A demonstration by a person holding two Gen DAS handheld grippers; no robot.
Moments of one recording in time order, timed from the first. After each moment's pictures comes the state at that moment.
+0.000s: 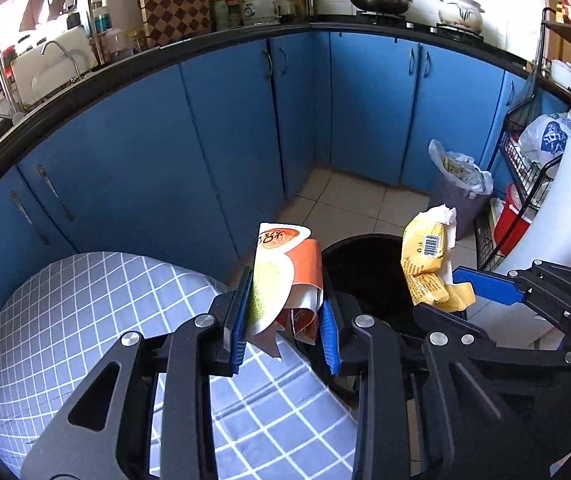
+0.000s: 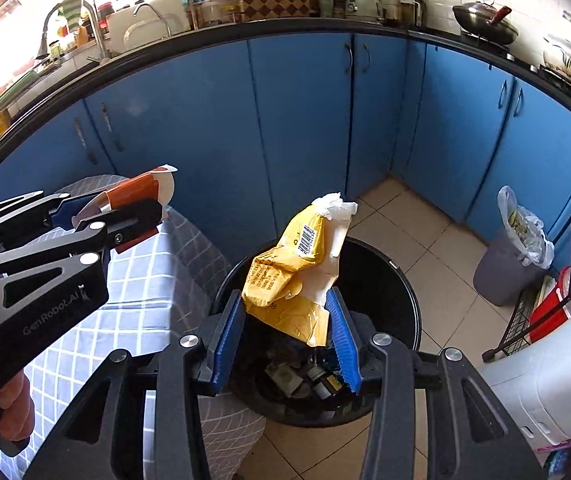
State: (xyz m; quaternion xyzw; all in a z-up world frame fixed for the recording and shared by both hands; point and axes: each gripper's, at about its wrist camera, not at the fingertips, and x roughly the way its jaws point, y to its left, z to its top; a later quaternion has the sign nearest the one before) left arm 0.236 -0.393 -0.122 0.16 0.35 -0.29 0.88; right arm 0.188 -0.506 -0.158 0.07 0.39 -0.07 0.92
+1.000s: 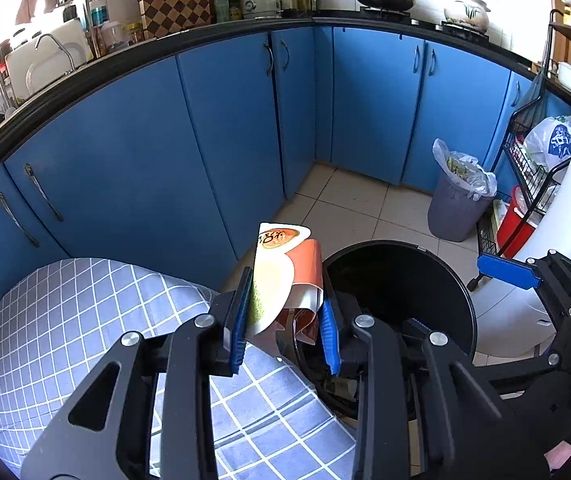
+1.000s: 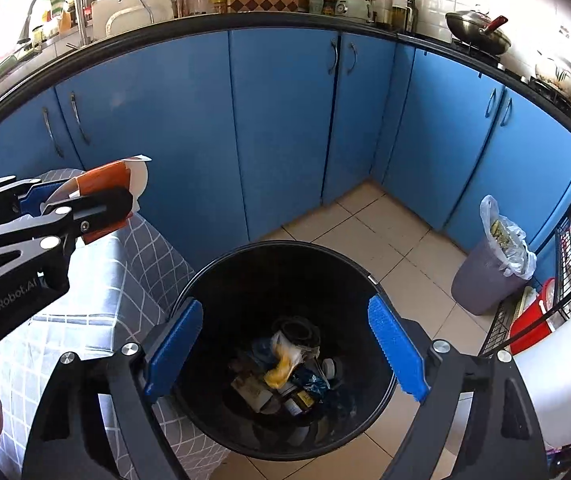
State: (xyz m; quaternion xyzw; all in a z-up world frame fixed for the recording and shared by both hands) left arm 0.258 -0.398 -0.133 0.16 0.36 -0.29 0.87; right arm 0.209 -0.510 -0.174 0.03 0.39 -0.11 0.91
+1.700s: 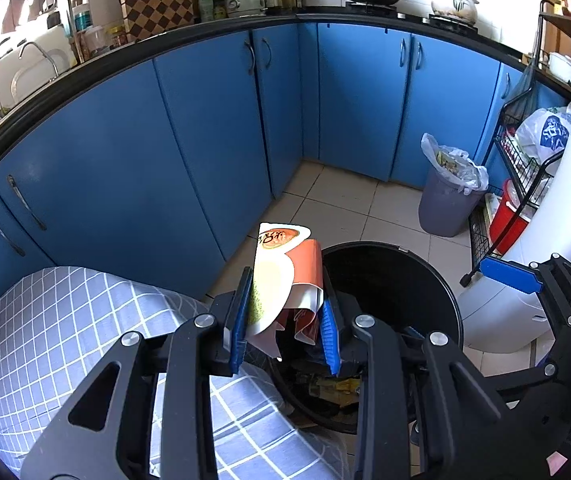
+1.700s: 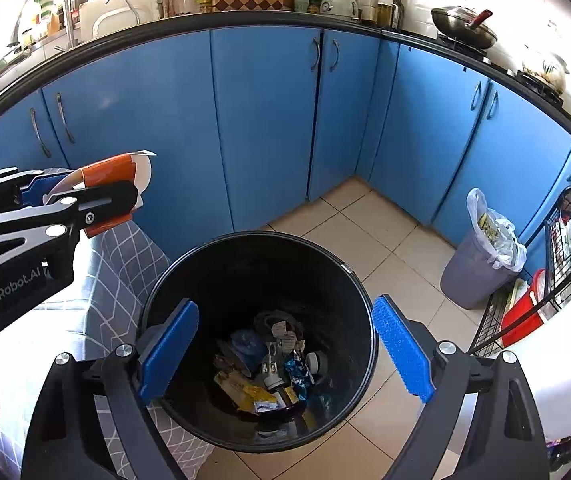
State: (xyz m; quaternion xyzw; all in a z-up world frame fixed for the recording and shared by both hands) left arm 0.253 -0.424 -0.137 0.17 0.36 -0.31 0.86; right arm 0.193 -0.532 -0.180 0.04 0.39 -0.13 0.91
